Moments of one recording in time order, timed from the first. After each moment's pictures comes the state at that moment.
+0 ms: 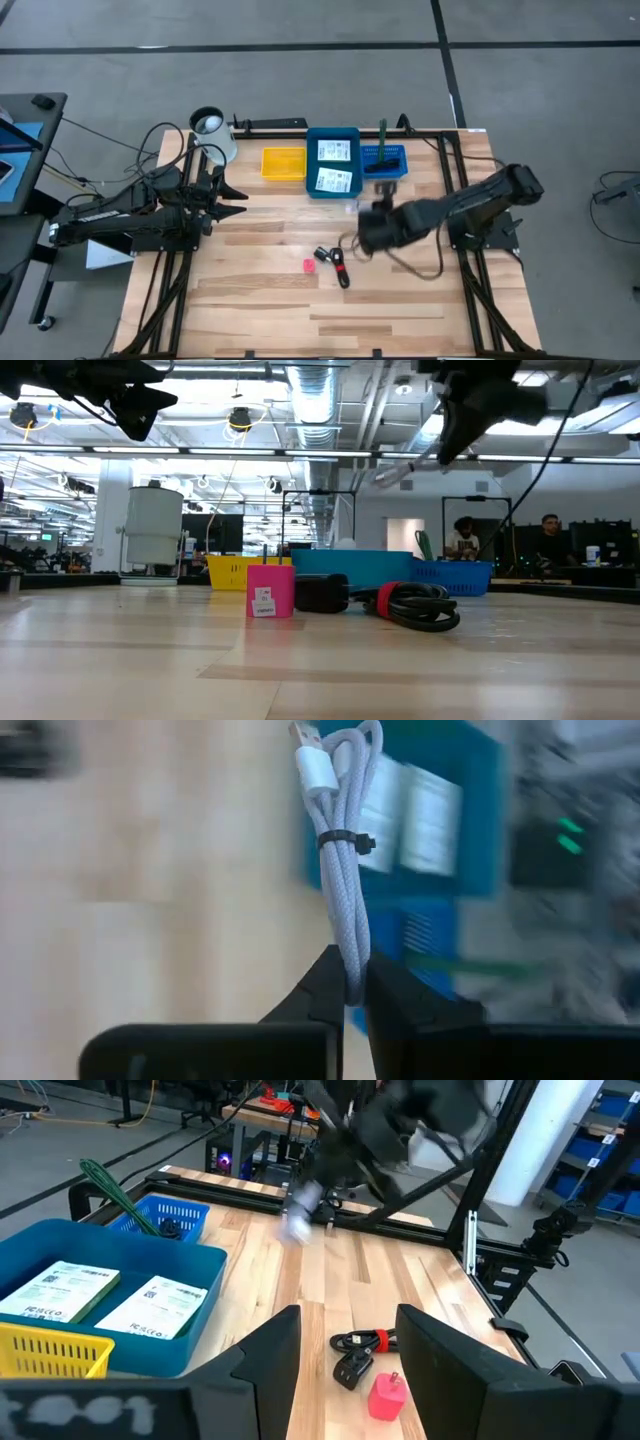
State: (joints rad) left arm 0.23 0.35 0.44 -0.23 0.28 -0.17; right arm 0.31 1.60 1.33 -1.19 0.69 0.11
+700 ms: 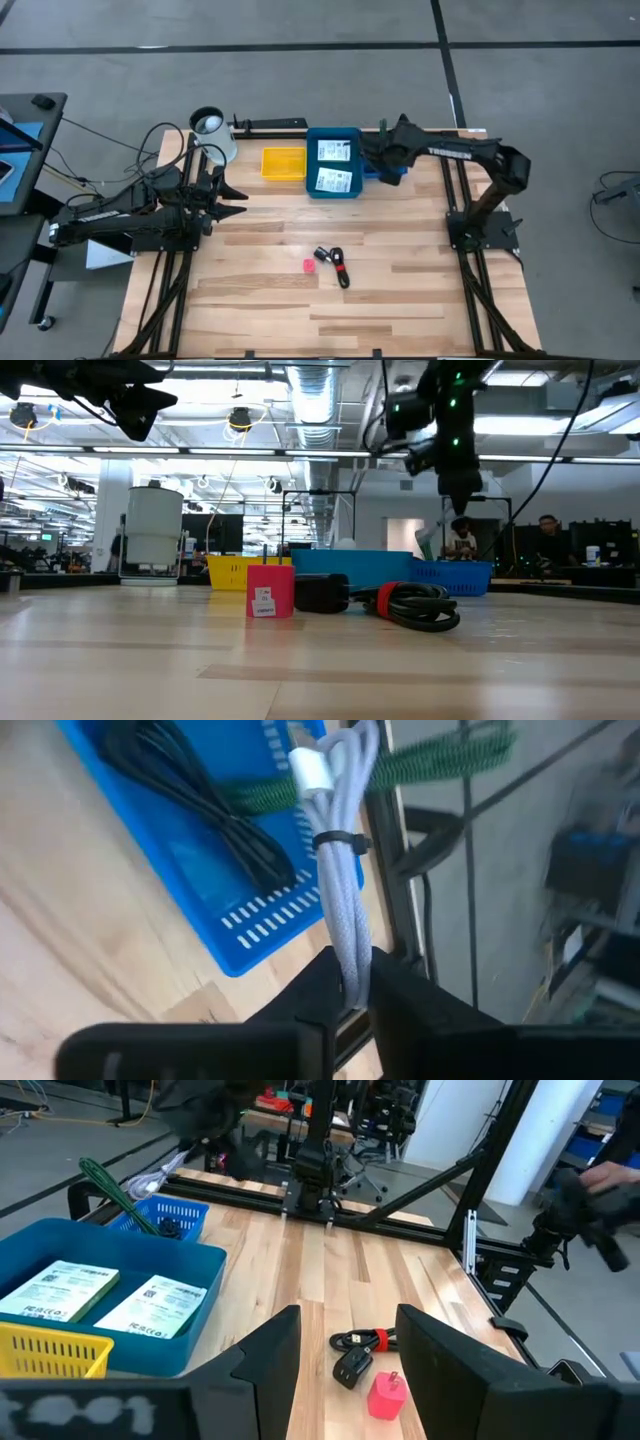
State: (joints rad) left arm 0.23 0.35 0.44 -0.23 0.28 -0.17; right arm -0.39 1.65 1.33 -1.24 0.60 -0.09
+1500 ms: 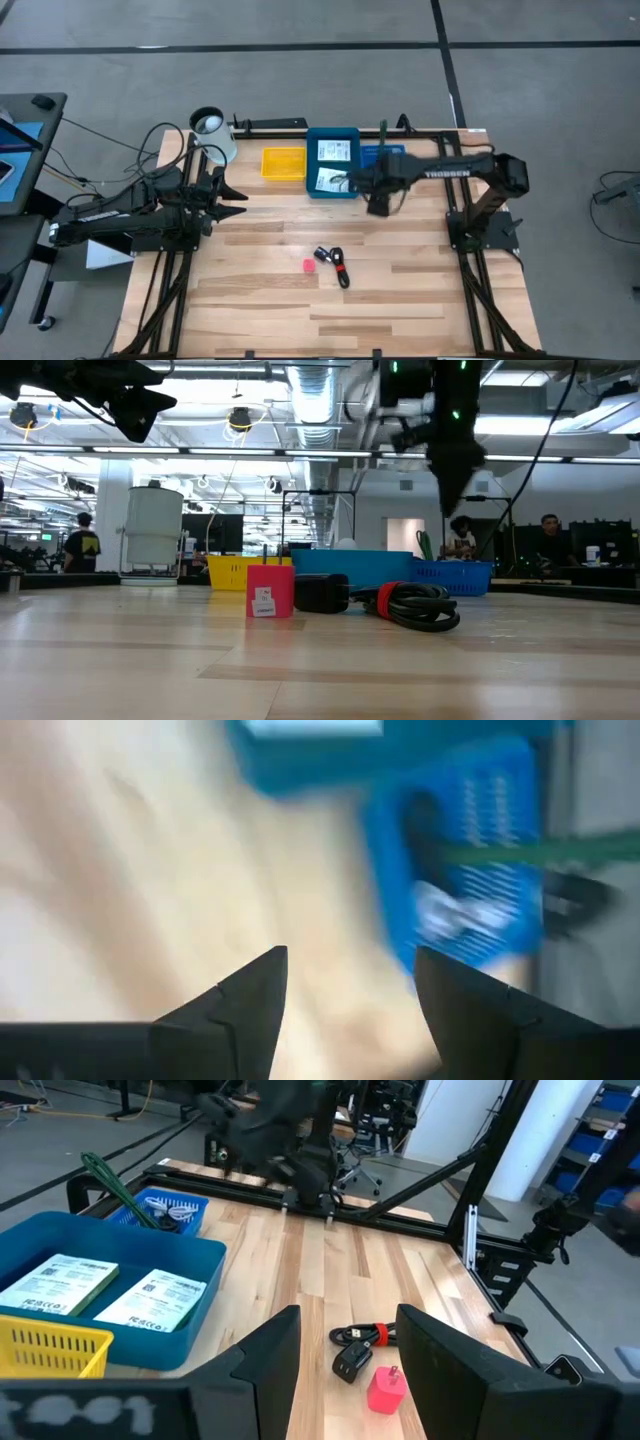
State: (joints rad) left arm 0.23 0.35 0.44 -0.25 0.28 -0.17; right arm -0.13 1.66 1.33 -1.21 0.38 0.07
